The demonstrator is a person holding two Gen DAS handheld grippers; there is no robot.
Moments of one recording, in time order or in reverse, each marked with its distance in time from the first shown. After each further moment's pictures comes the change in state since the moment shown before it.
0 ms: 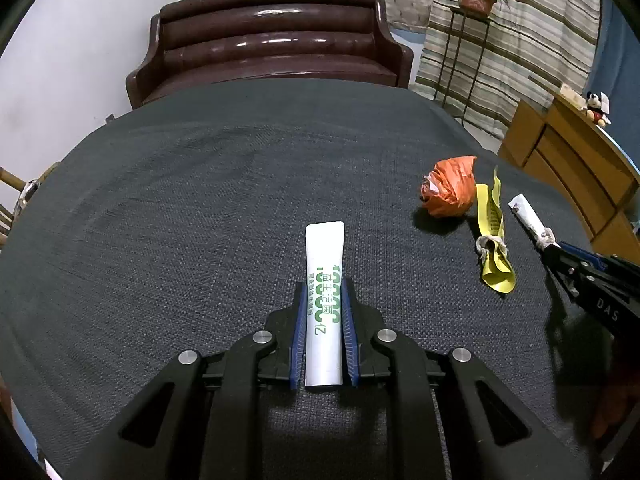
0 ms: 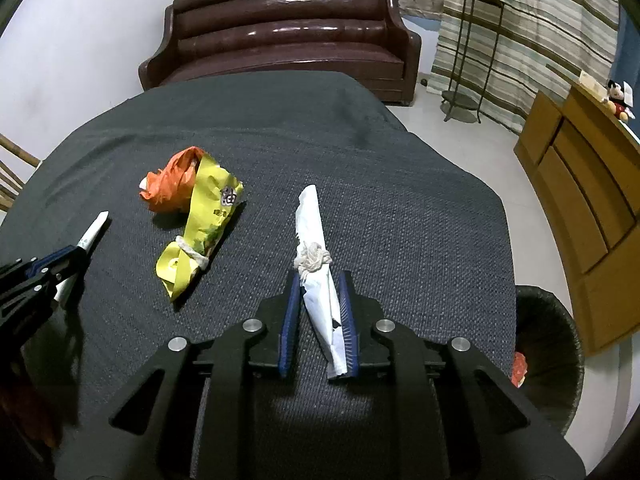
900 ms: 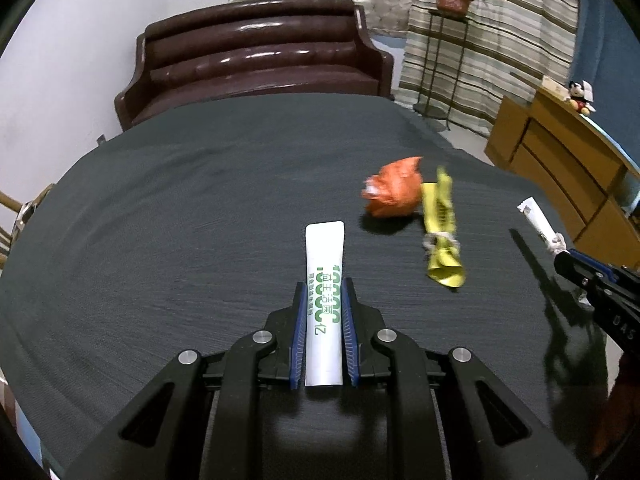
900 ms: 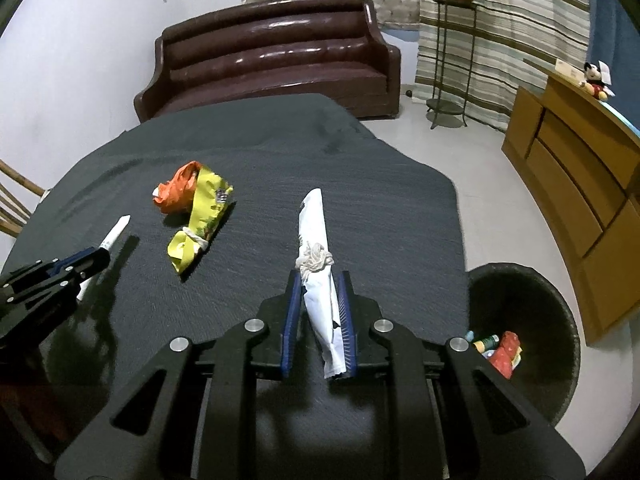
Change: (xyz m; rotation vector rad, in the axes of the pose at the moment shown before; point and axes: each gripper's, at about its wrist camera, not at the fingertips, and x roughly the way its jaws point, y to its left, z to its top) left arm -0.014 -0.026 -0.011 0.065 -0.044 -0.026; right arm -0.045 -0.032 -0.027 0.087 -0.088 0.009
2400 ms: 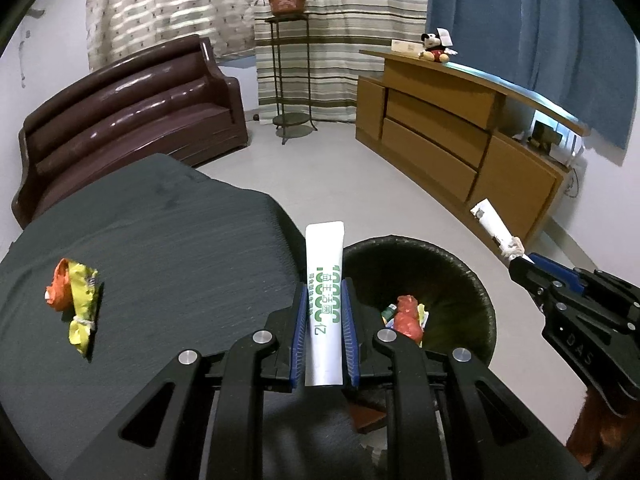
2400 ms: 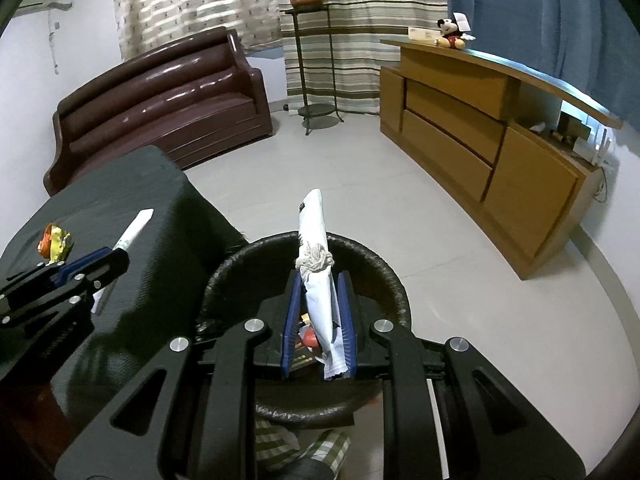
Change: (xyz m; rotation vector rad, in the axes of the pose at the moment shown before) left arm -0.016 -0.234 -0.005 0.344 -0.069 -0.286; right arm -0.085 -0.190 -0.074 0.297 -0.093 -0.278
